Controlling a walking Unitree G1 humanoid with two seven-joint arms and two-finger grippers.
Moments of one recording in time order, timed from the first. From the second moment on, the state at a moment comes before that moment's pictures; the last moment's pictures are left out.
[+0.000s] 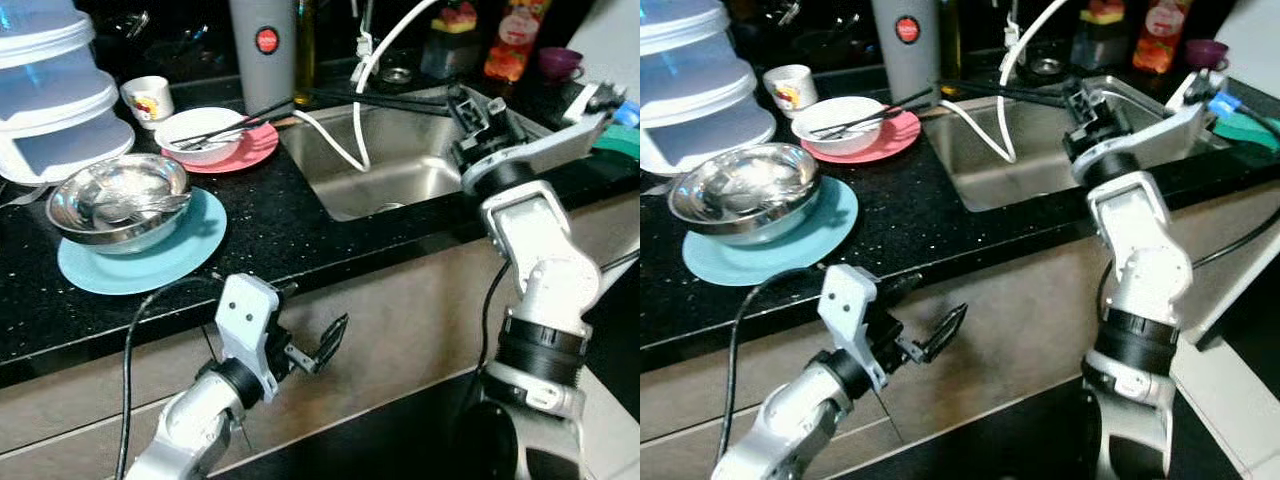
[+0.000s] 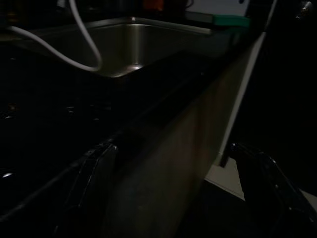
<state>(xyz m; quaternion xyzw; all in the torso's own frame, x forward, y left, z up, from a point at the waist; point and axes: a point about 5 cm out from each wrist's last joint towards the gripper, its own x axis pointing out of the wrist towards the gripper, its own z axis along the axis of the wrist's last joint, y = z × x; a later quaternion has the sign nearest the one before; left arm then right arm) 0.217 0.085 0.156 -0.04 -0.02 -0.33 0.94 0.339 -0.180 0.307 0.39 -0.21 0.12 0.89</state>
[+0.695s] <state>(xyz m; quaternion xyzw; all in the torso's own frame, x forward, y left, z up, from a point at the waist) 0.217 0.088 0.155 -0.03 -0.02 -0.28 0.96 0.396 -0.152 0.312 0.06 -0.16 -0.01 0.99</state>
